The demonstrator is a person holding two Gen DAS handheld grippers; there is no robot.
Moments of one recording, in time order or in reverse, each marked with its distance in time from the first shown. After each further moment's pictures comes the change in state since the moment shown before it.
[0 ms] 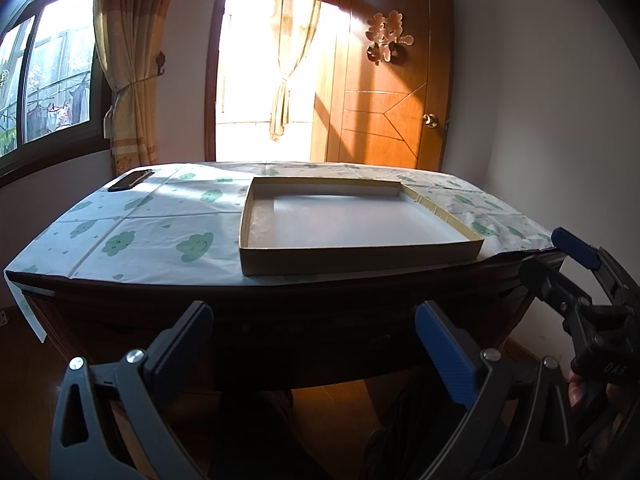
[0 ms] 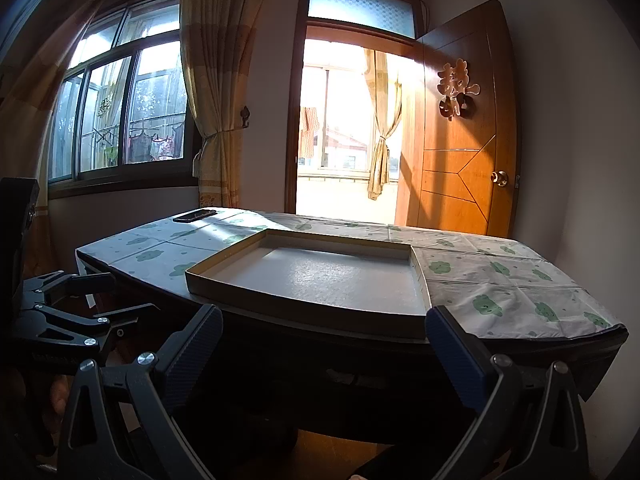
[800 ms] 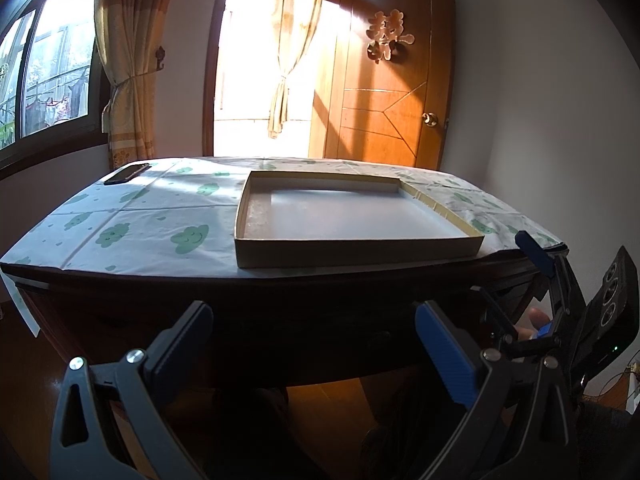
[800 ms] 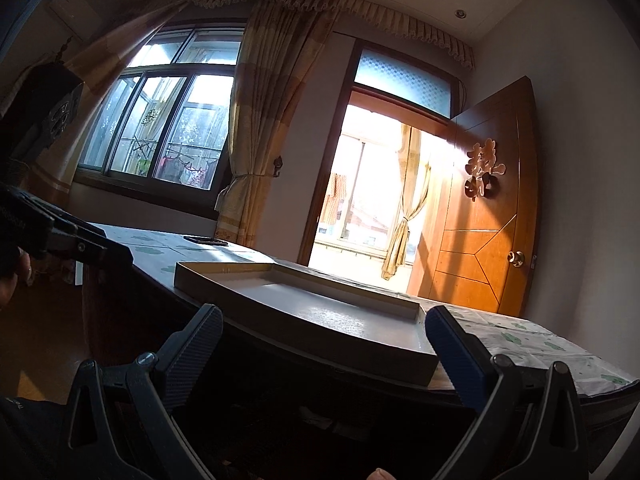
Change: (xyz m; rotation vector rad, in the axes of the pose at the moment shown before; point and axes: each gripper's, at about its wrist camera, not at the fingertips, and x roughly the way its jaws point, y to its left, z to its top) left arm 0.010 0.002 -0.010 -0.016 0.003 -0.013; right arm 0.028 -0.011 -0.058 -0.212 -0.316 0.057
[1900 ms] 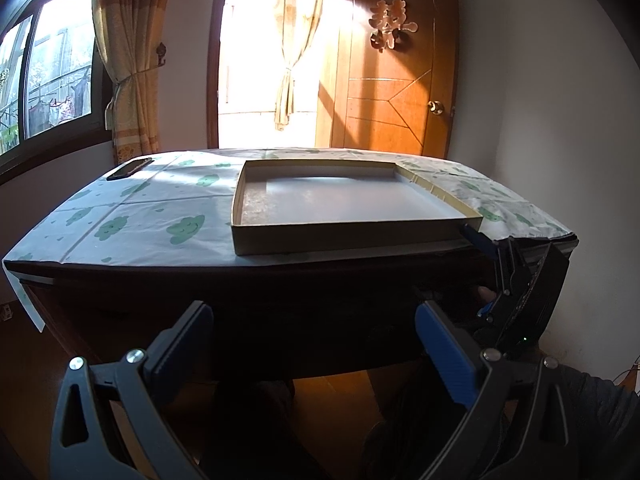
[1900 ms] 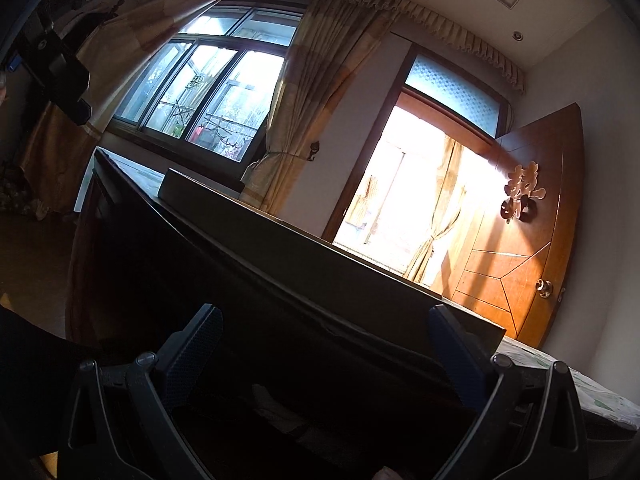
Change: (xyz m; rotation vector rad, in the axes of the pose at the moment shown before) left arm 0.007 -0.017 -0.005 0.016 0.033 0.041; right arm 0.065 -0.014 -0.058 -0.194 0.003 0.099
